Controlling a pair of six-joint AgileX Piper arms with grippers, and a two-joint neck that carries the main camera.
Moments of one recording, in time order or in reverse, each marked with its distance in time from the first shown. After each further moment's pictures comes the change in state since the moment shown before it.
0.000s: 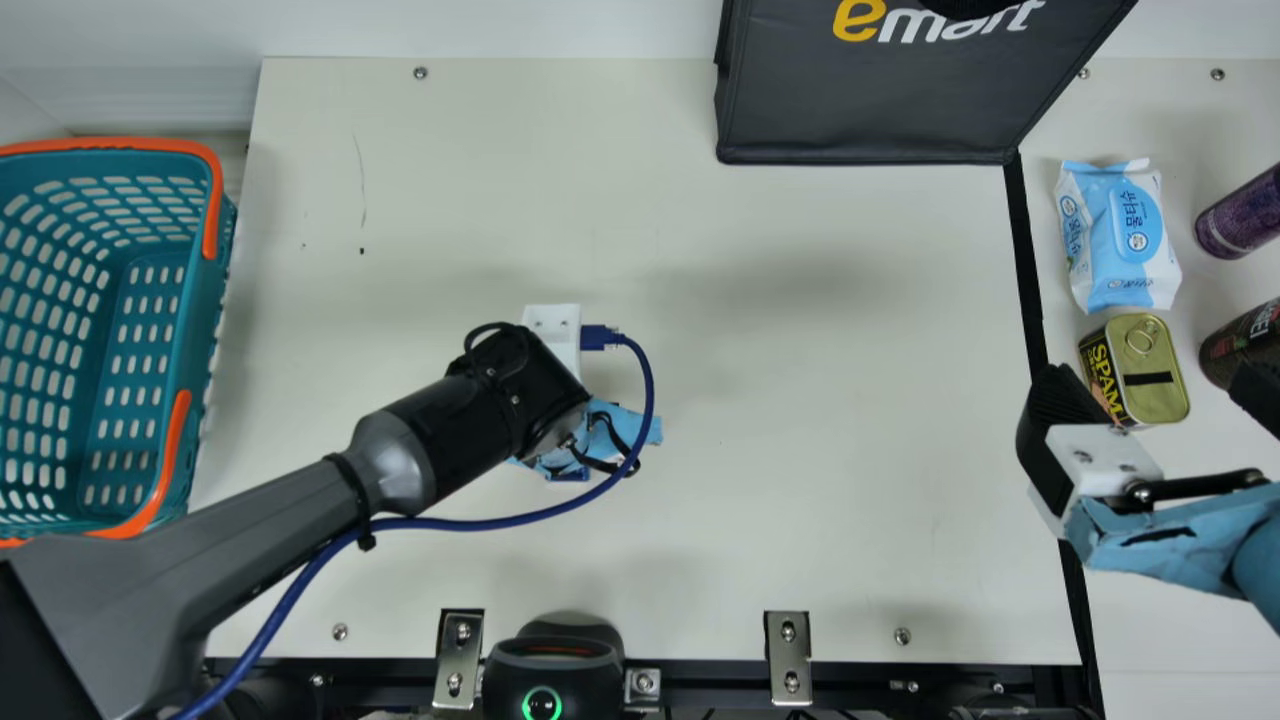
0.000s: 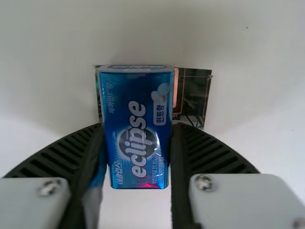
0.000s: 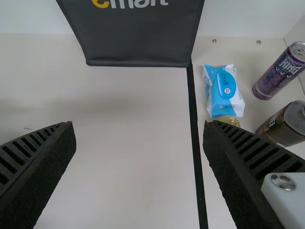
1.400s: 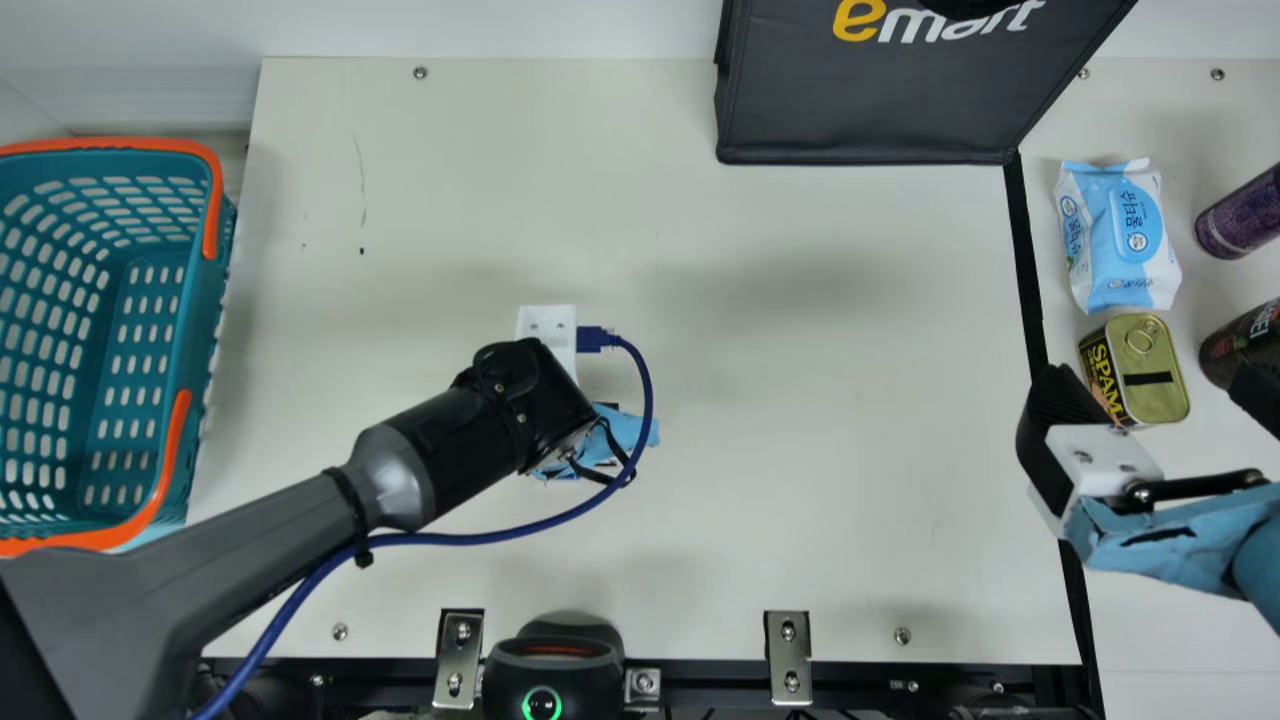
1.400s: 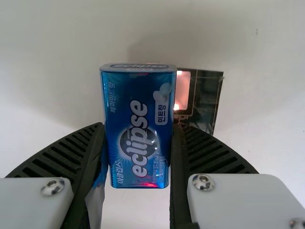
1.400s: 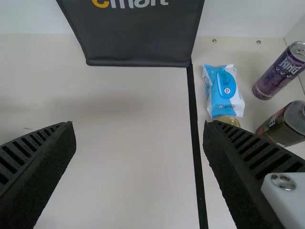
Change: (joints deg) left arm -1.6 -1.4 -0.4 5.6 2.4 -5.5; right arm 0.0 0.0 0.0 0.0 0.0 0.0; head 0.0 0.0
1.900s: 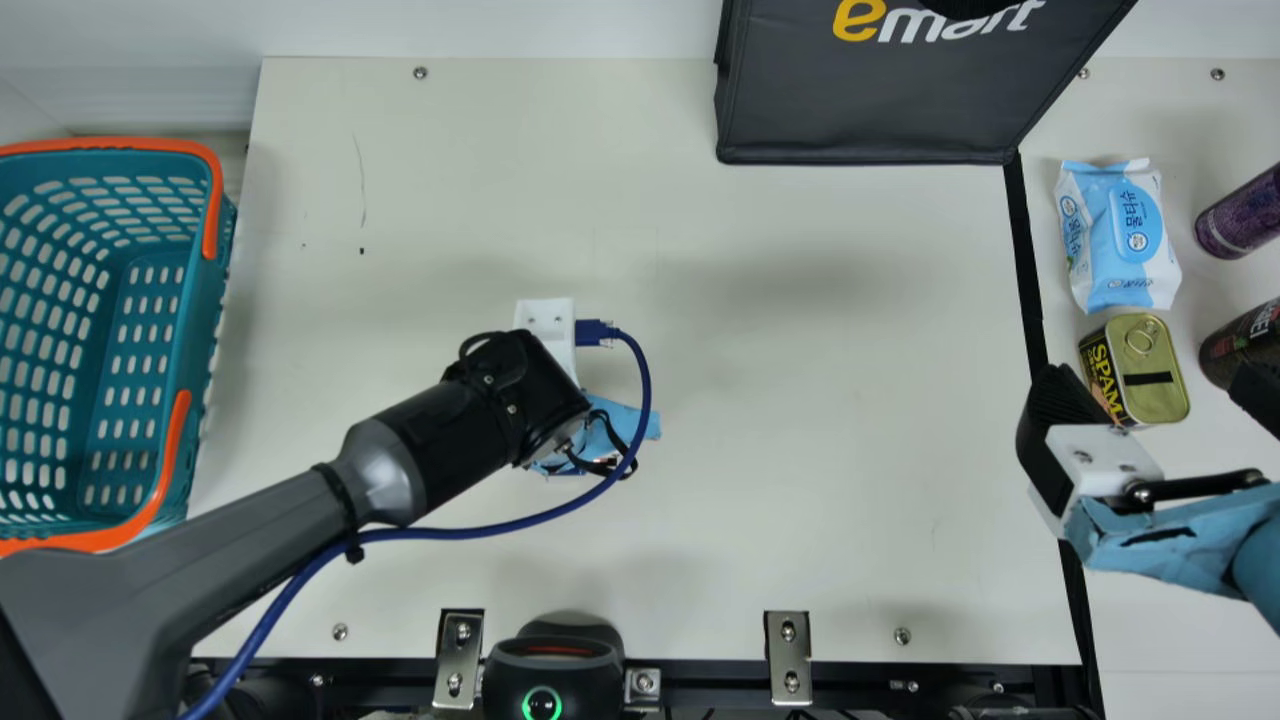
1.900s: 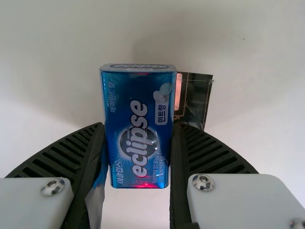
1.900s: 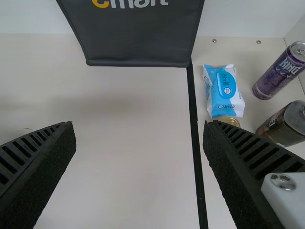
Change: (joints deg) left arm 1.2 -0.7 -0.3 -3.4 -0.6 2.3; right arm 0.0 0.0 0.0 0.0 0.0 0.0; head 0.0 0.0
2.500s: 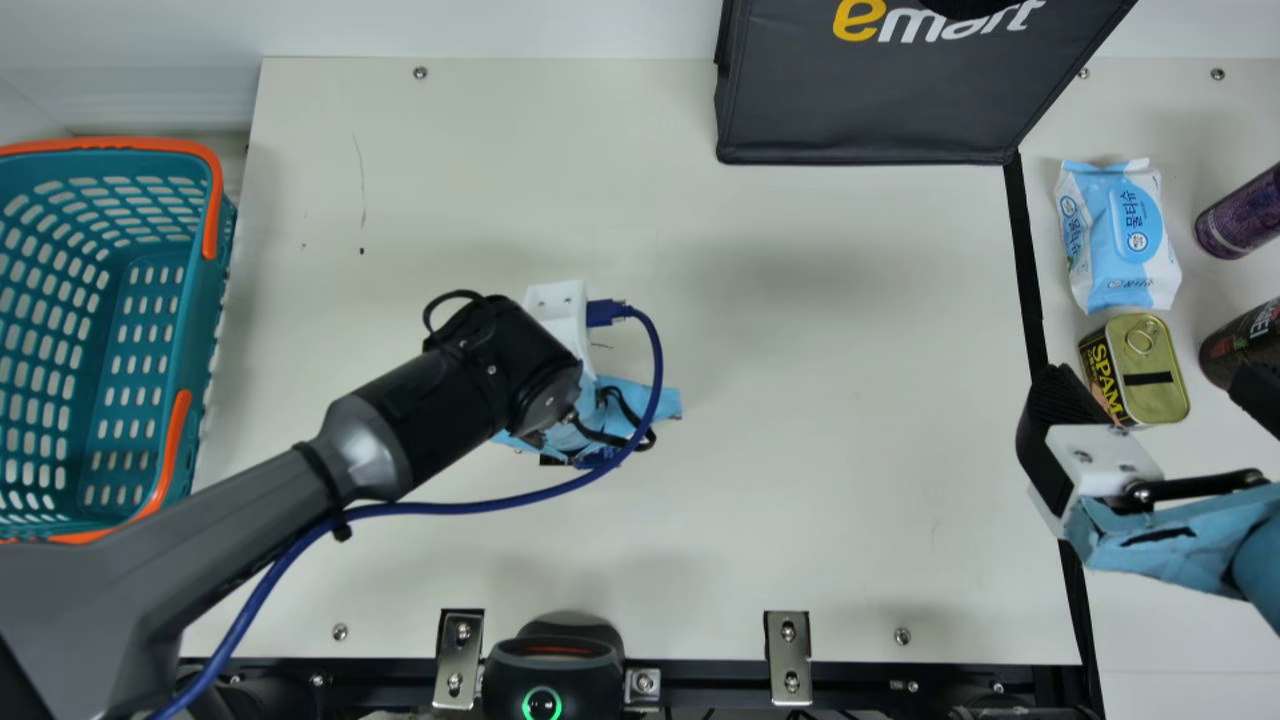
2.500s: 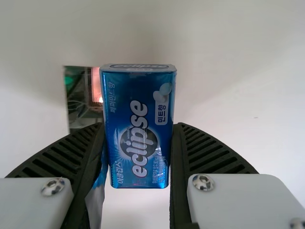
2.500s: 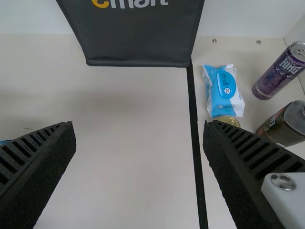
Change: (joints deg) left arm 1.9 0.6 -5.6 -8.4 0.3 4.0; right arm 0.0 0.0 0.0 0.0 0.0 0.0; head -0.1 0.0
